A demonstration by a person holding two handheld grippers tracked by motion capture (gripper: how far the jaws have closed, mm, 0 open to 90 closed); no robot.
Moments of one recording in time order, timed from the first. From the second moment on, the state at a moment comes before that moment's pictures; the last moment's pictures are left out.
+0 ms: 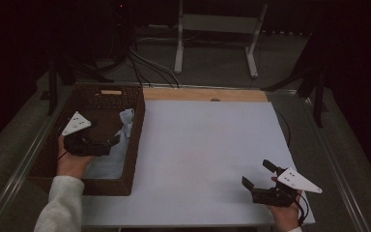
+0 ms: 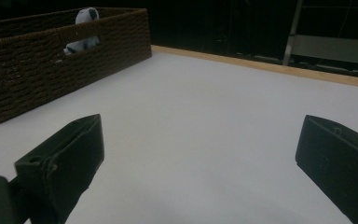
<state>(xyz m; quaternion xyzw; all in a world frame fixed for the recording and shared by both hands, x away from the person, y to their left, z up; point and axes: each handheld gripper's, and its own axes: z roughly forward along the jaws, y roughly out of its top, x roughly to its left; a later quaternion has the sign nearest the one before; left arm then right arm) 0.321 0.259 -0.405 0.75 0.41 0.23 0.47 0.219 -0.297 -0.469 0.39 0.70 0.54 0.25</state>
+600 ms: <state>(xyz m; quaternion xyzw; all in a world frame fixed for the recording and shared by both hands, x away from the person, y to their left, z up) 0.332 0.259 -0.410 0.76 0.44 0.22 0.42 0.219 -0.298 -0.469 0.39 0.70 0.54 0.25</state>
